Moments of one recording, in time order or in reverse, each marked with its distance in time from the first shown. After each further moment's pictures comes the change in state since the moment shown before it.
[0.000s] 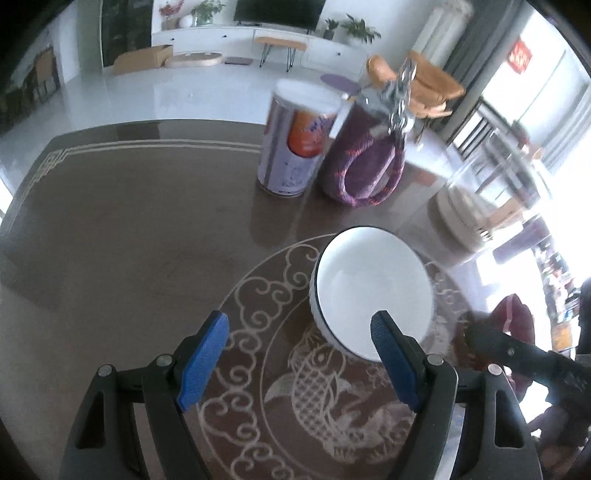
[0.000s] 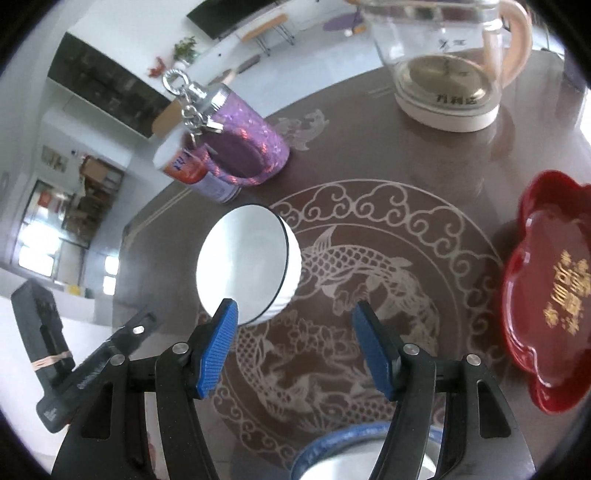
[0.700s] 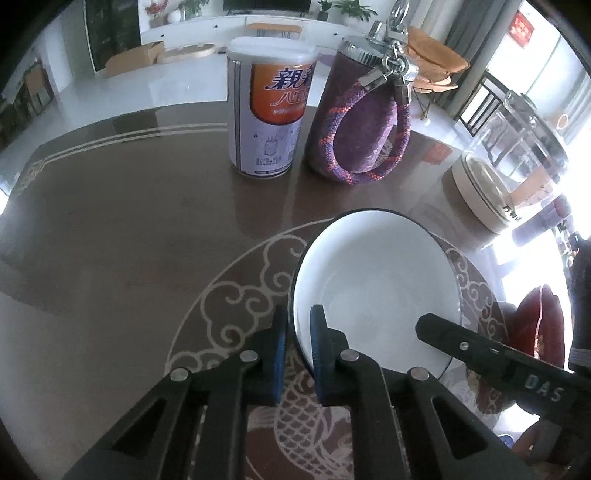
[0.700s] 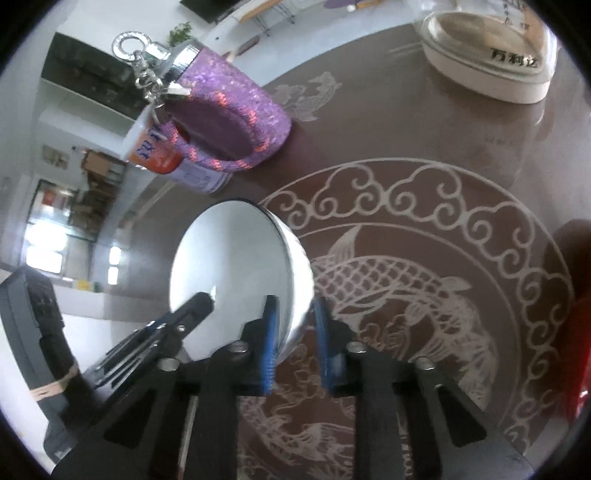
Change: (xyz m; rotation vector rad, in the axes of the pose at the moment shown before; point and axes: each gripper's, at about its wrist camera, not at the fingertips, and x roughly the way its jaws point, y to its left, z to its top) left arm 0.042 -0.022 0.002 0.036 0.061 0.040; right arm 0.063 -0.008 0.017 0.043 0.084 0.045
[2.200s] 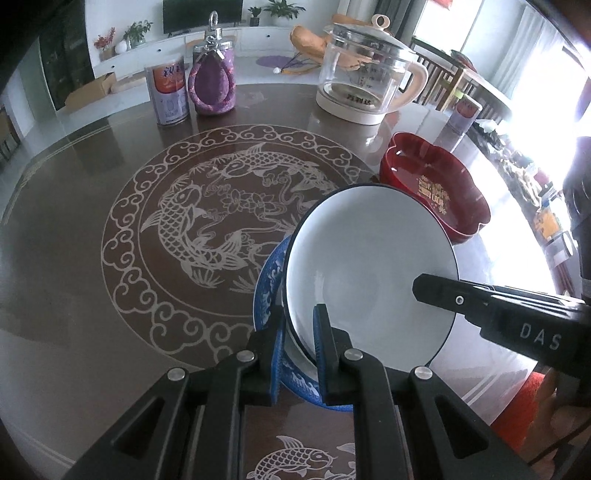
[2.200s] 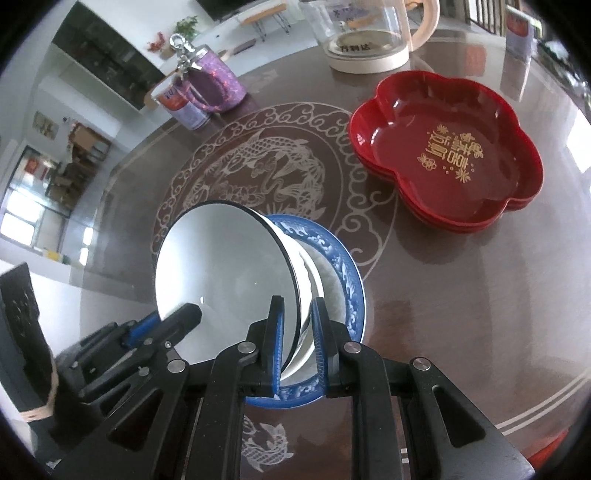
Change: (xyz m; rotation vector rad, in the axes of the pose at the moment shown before) left arm -0.098 -0.109 -0.188 0.211 -0.012 -0.074; right arm -0.156 -0.064 -0.166 -0.118 -0.053 -0.145
